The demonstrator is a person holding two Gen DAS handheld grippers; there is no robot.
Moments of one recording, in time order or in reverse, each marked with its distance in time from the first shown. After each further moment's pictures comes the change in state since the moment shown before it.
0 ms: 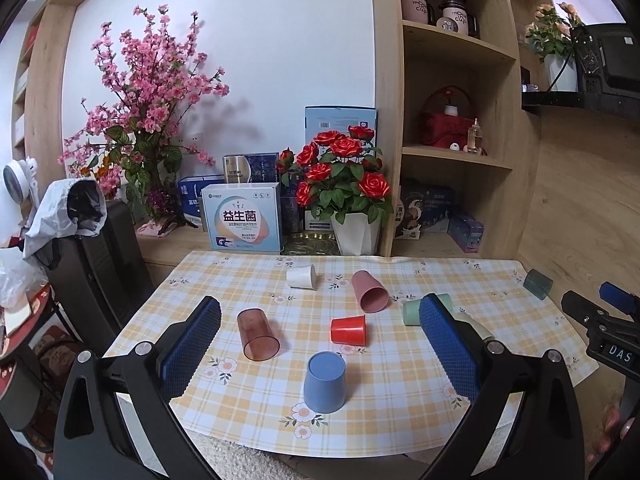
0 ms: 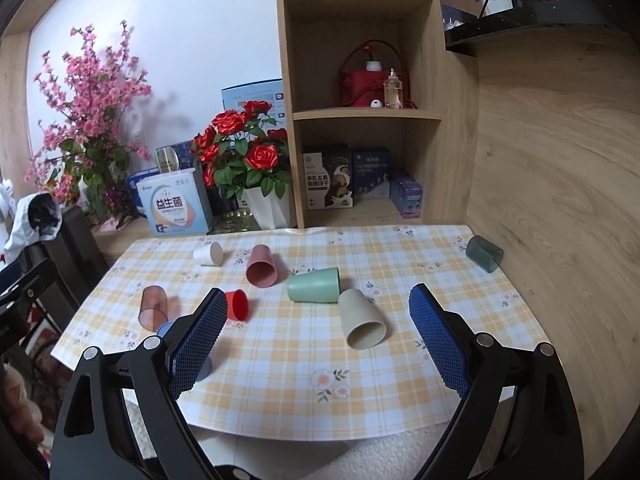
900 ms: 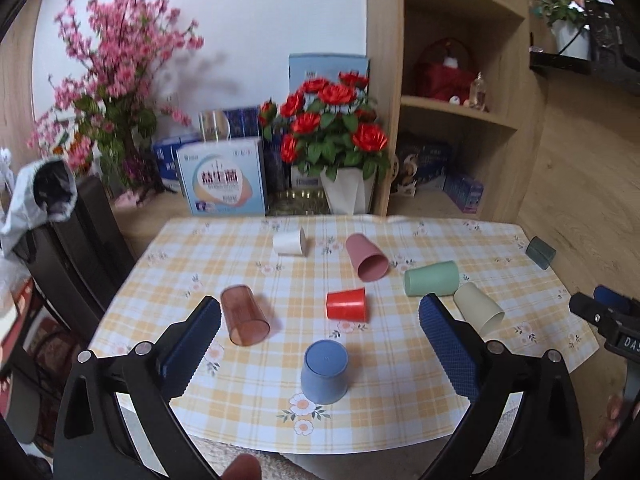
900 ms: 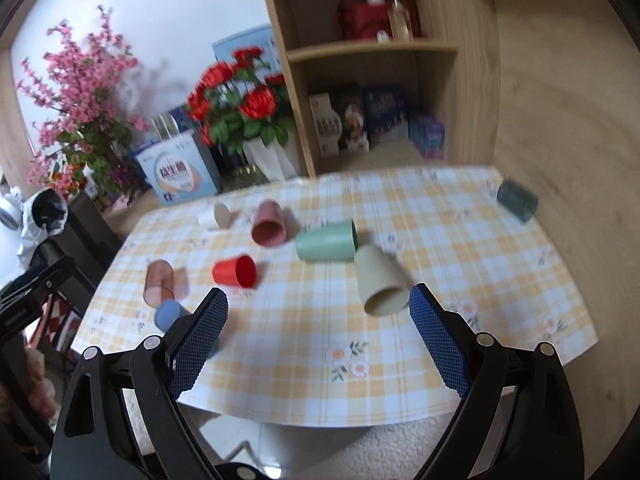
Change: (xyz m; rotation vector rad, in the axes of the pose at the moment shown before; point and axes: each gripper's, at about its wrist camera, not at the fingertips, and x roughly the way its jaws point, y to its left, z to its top) left arm 0.067 0.008 0.011 0.037 0.161 -0.055; right arm 0.056 -0.021 0.003 0.061 0.160 0.084
